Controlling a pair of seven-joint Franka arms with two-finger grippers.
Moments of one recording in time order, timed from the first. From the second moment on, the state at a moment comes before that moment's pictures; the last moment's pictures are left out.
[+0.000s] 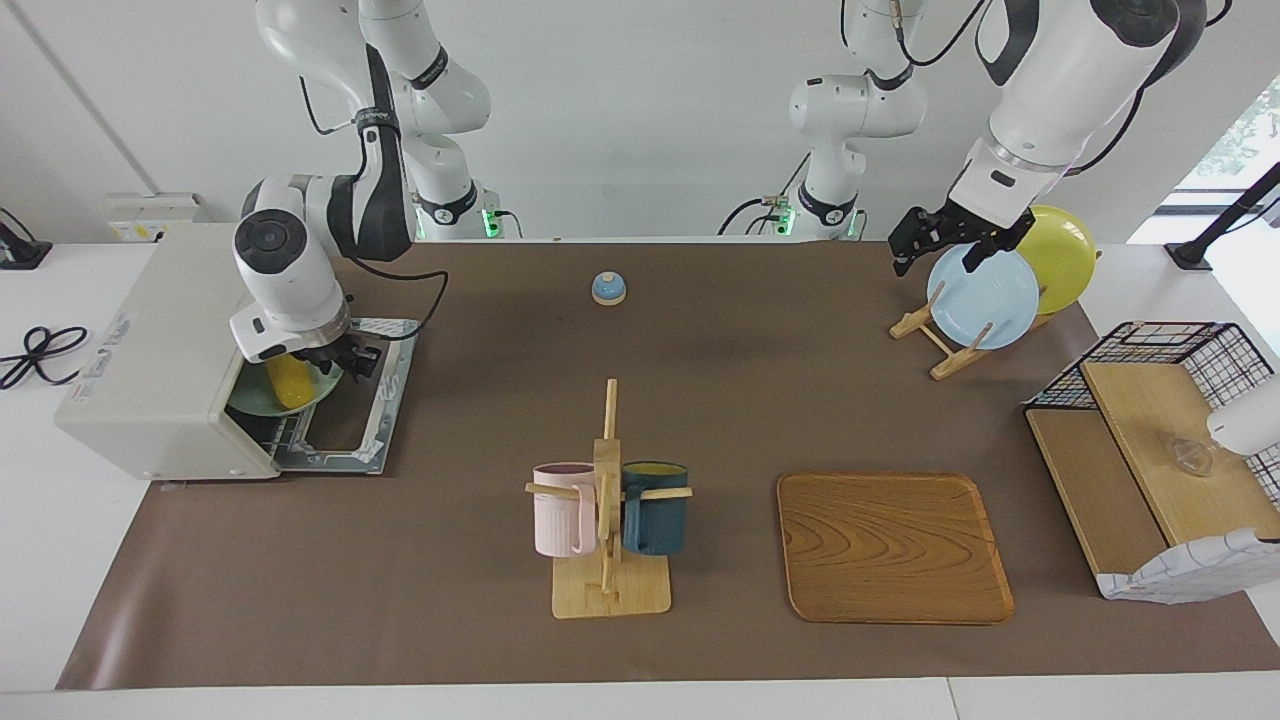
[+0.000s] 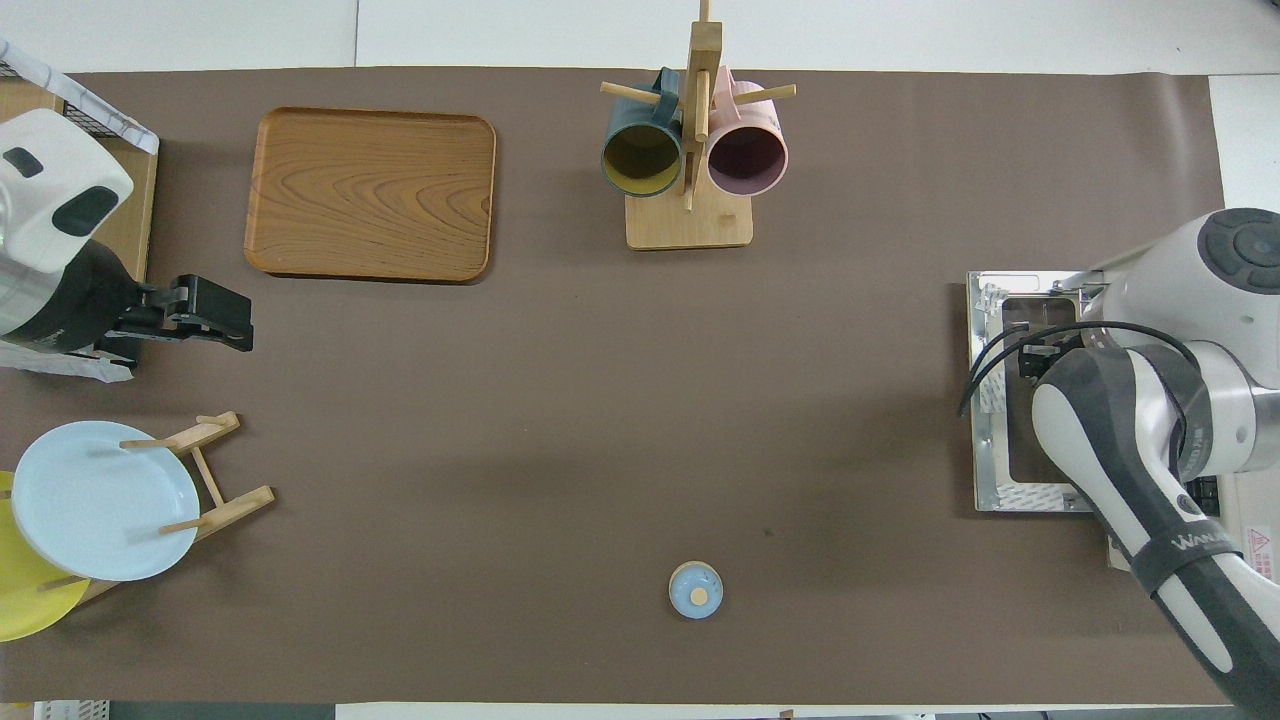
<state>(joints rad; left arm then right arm) -0.12 -0.02 -0.06 -1.61 -0.04 1.50 -0.18 0.01 0.08 -0.06 -2.12 -0.21 2.03 0.27</state>
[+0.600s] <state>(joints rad) -0.12 -0.02 -0.06 -1.61 -0.04 1.50 -0.18 0.05 0.06 -0.05 -2.07 -0.21 1.94 0.25</state>
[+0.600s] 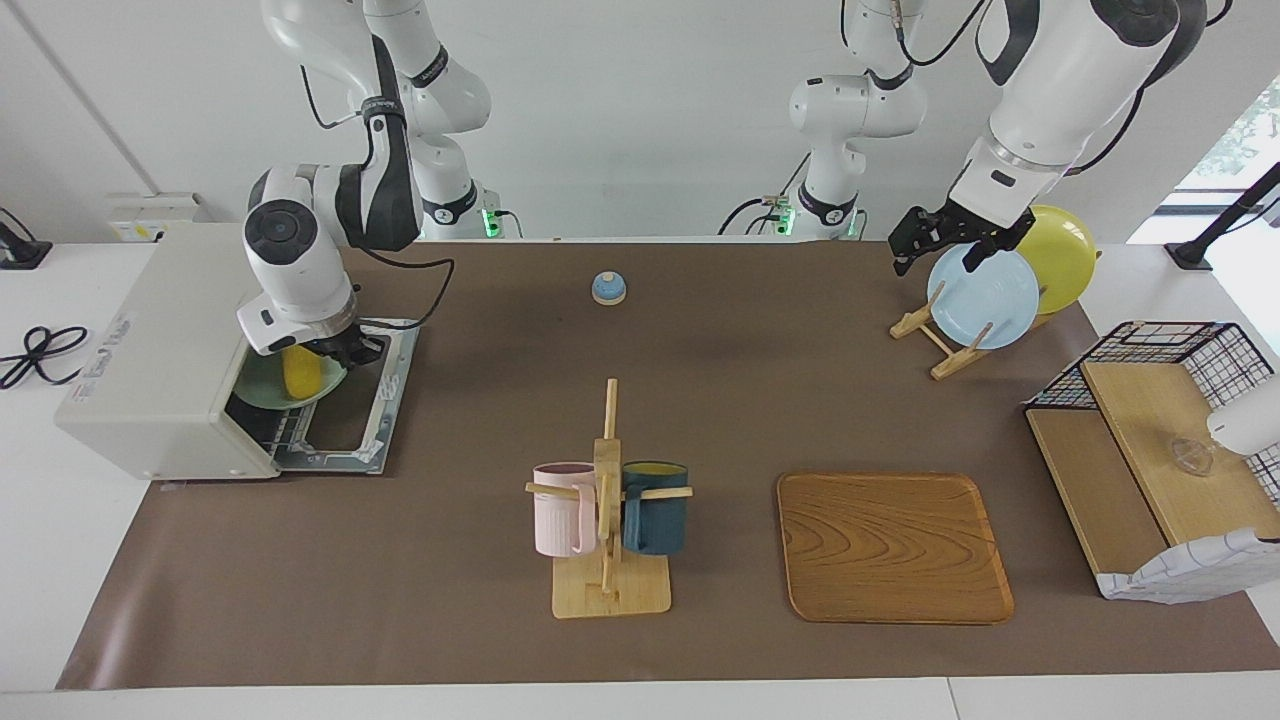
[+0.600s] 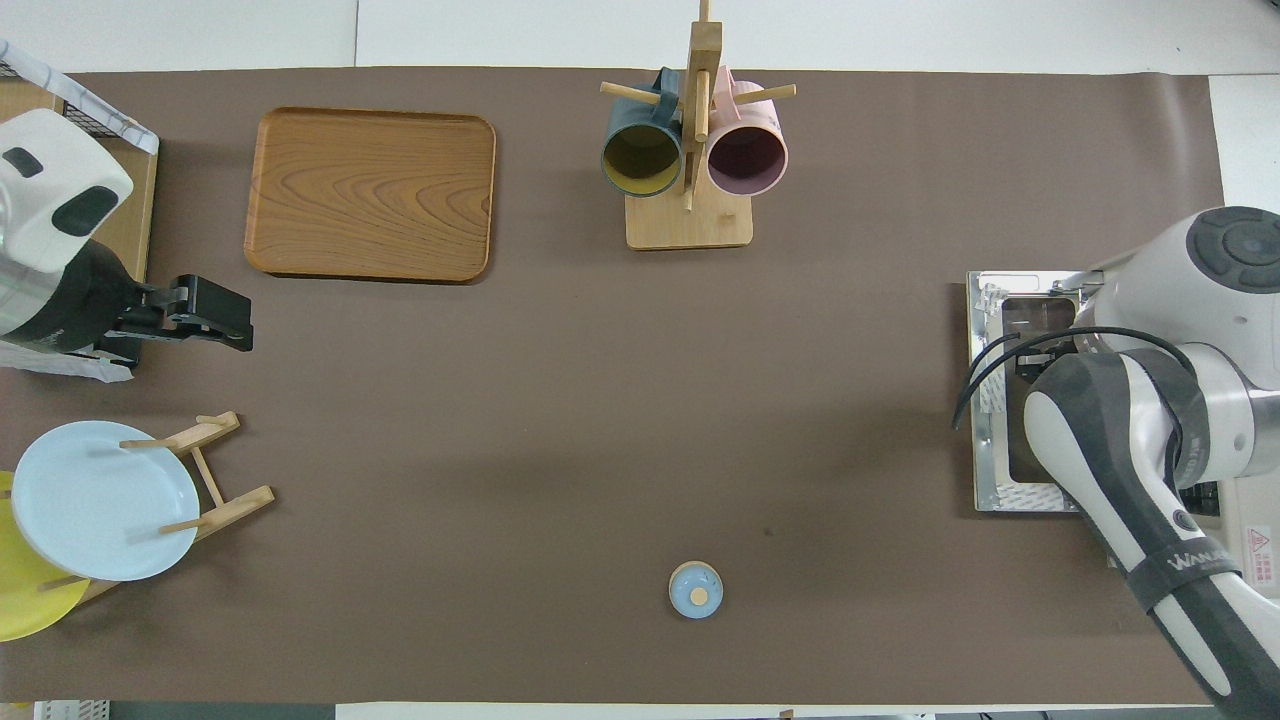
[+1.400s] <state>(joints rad) -0.12 -0.02 -0.06 -1.61 -0.04 1.49 -0.18 0.50 0.50 -0.02 -1.35 -0.14 1.60 0.75</state>
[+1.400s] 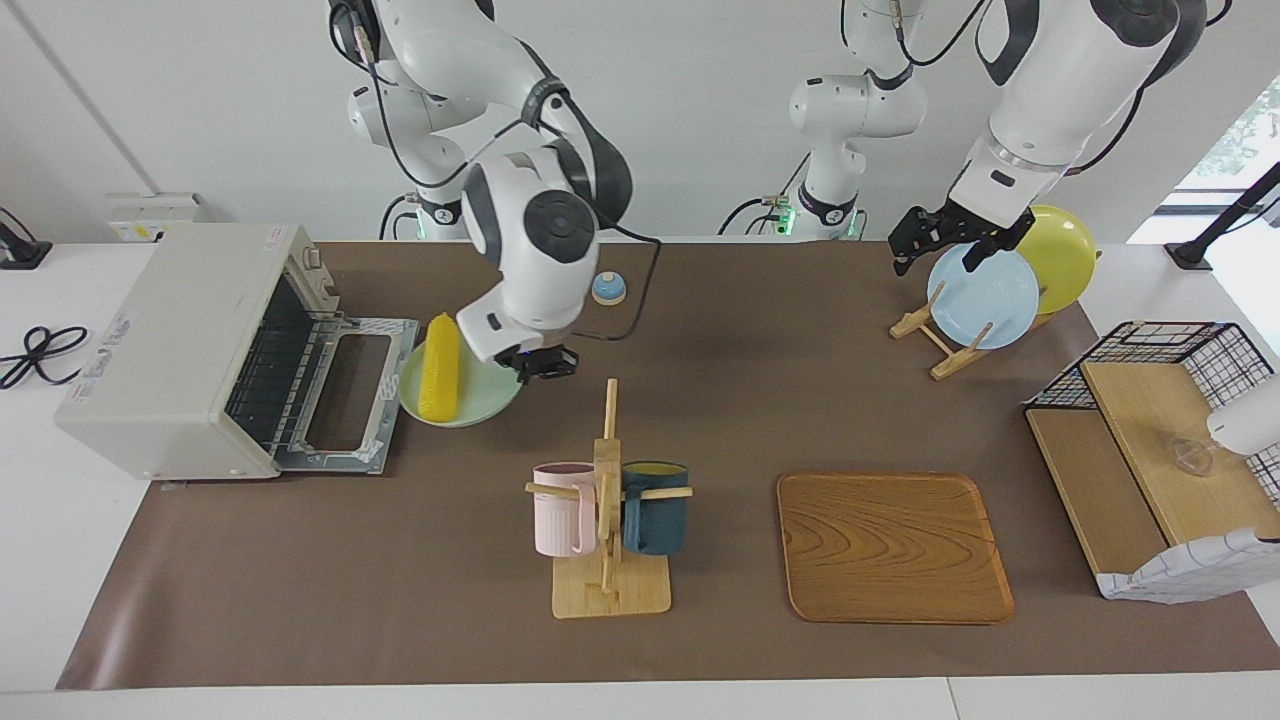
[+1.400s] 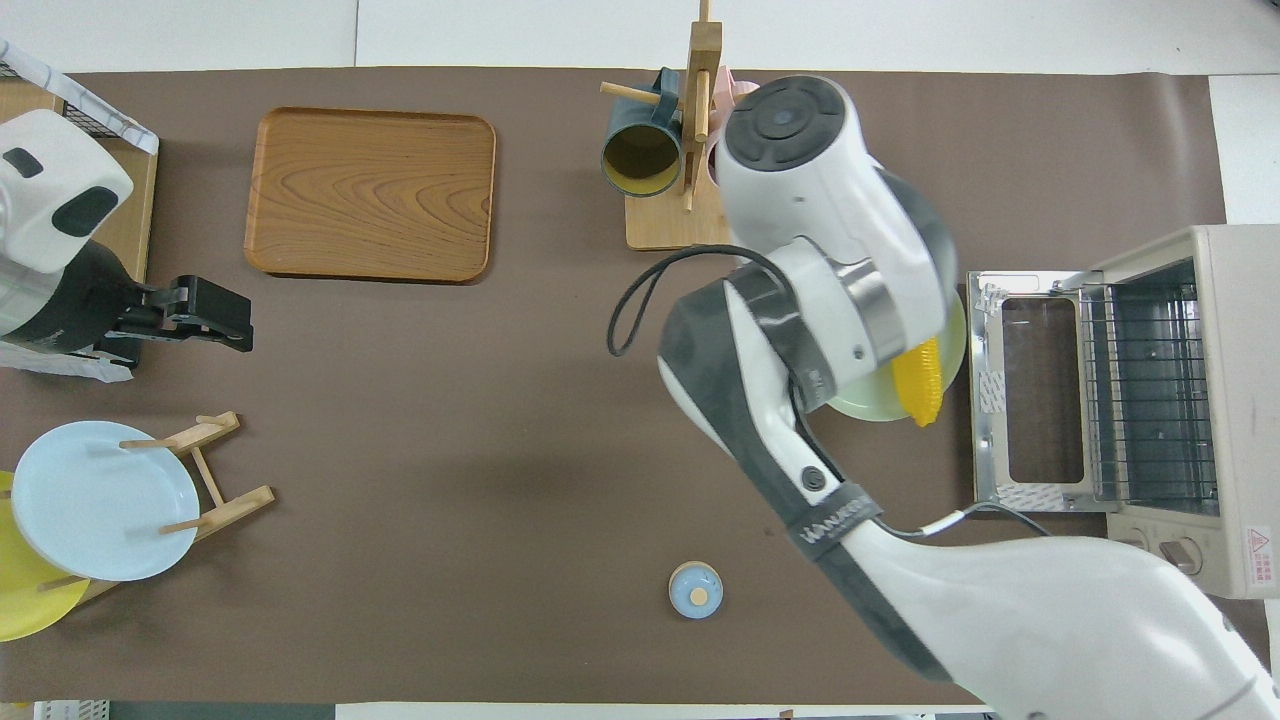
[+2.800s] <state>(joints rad) -0.12 -0.02 -0.06 -1.61 -0.04 1.49 -0.18 0.56 0.57 0.05 -1.30 -0.20 1.63 0.94</state>
